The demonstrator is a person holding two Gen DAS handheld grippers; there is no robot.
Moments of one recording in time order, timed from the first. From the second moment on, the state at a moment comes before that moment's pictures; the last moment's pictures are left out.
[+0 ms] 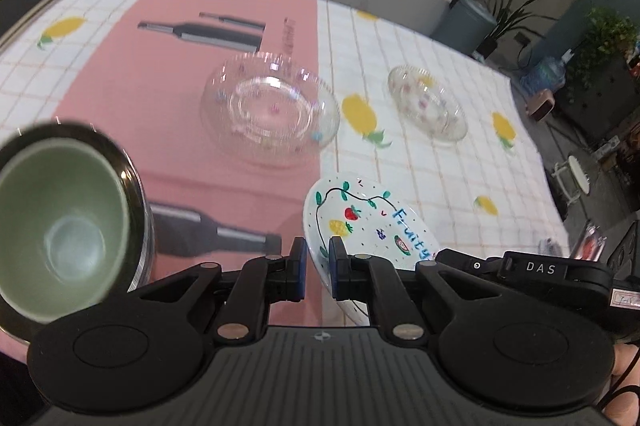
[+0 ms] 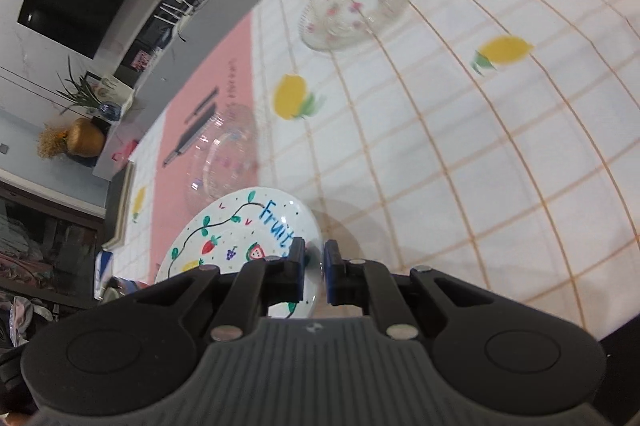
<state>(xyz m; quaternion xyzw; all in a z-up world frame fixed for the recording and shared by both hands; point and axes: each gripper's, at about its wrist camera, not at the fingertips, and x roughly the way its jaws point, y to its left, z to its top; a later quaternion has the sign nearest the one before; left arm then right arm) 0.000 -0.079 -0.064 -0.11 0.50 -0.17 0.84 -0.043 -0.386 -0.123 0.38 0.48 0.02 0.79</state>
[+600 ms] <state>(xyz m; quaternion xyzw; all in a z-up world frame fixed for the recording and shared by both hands) -0.003 -0.088 -0.110 -0.09 0.53 -0.13 0.83 -0.037 -0.379 -0.148 0.35 0.49 0.01 0.80</state>
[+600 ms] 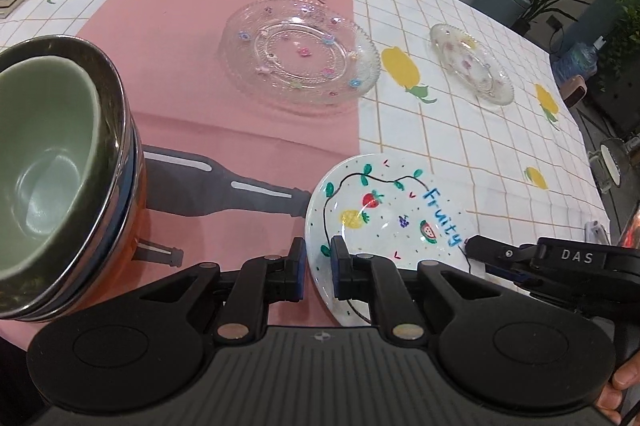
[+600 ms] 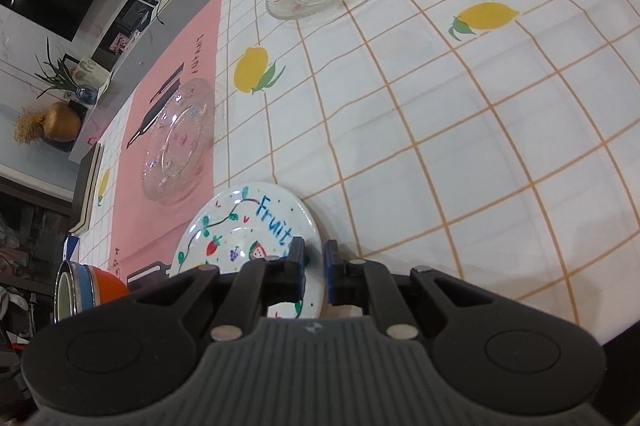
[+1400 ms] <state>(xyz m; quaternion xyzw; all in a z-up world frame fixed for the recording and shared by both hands) 0.003 -0.089 -0.114 -0.06 0.52 -0.10 0.85 -0.029 -0.356 -0.144 0.31 0.49 0.02 0.82</state>
